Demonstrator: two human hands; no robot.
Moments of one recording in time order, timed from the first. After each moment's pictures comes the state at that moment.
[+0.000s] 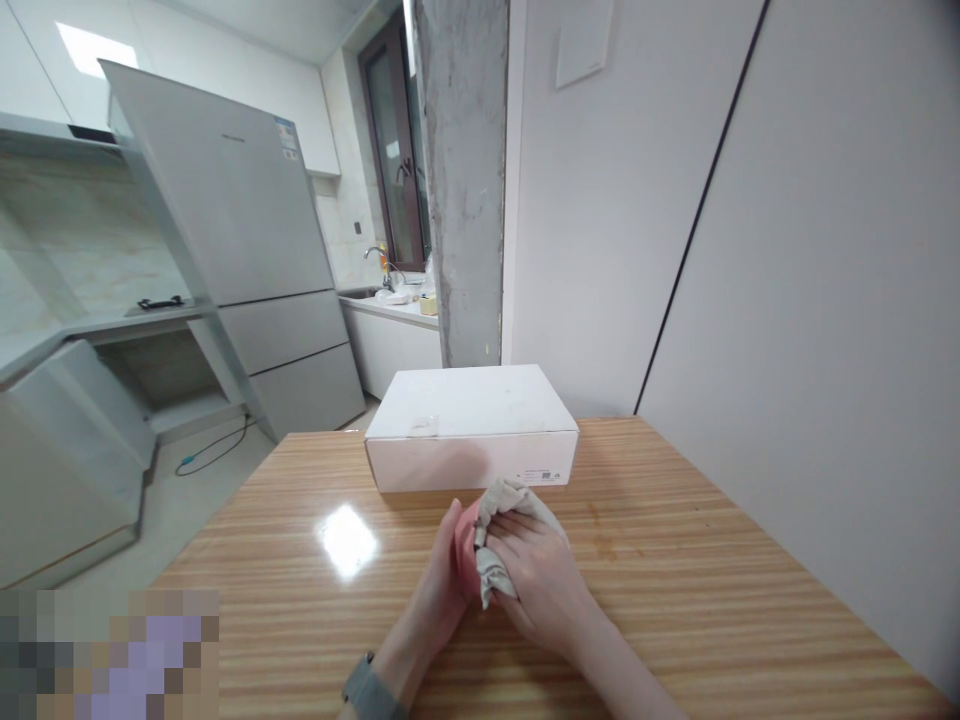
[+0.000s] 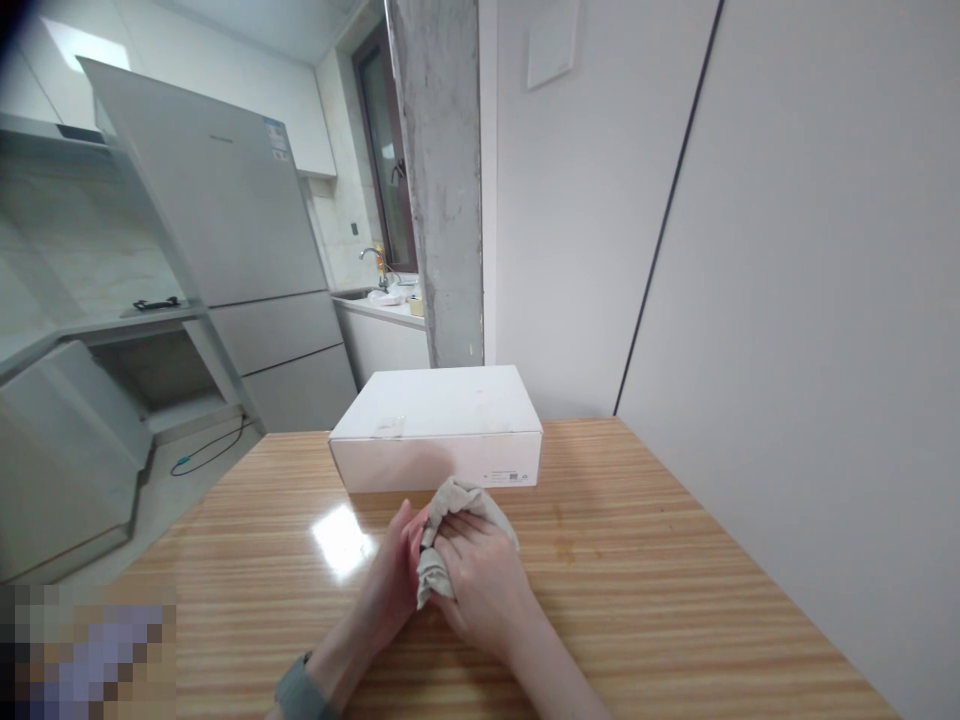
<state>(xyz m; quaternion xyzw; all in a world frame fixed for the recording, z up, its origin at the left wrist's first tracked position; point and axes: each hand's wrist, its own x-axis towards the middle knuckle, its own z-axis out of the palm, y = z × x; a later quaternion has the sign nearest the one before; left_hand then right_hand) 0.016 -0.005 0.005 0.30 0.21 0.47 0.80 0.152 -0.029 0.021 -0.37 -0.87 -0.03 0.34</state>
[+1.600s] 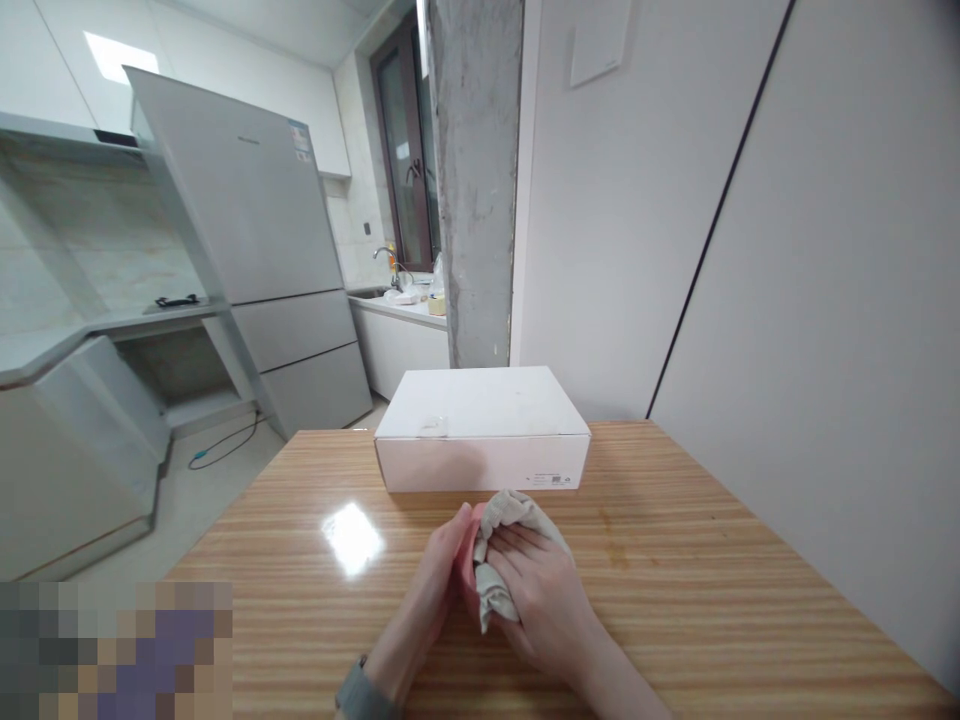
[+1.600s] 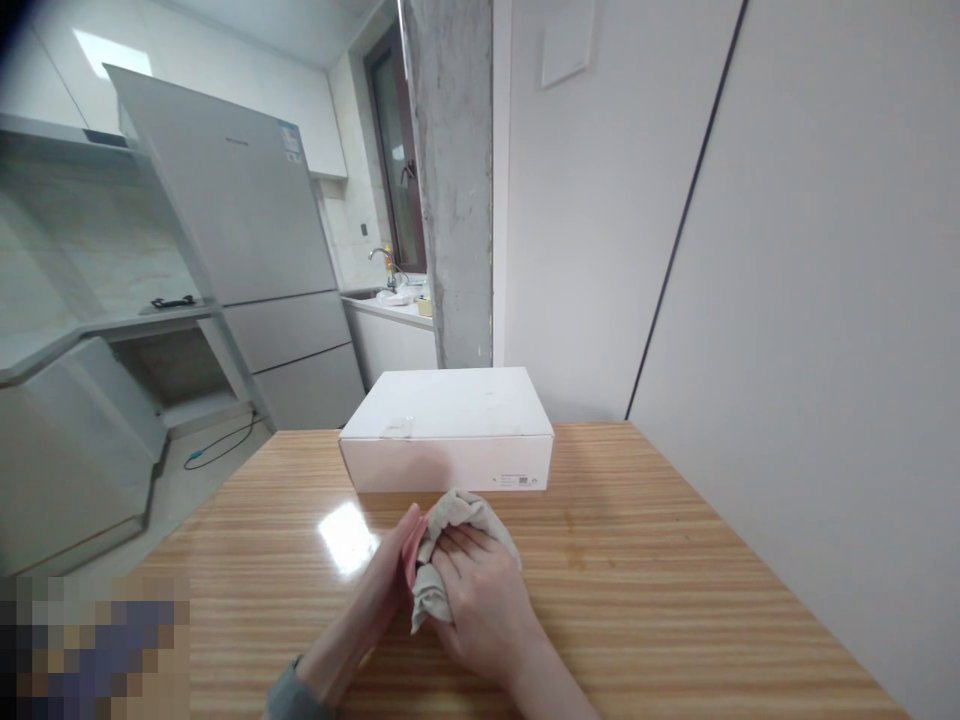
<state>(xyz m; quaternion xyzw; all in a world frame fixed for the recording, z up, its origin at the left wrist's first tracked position) 0.000 0.003 0.001 0.37 0.29 0.49 0.74 0.139 -0.036 0.015 -0.35 -0.86 -0.04 0.36</state>
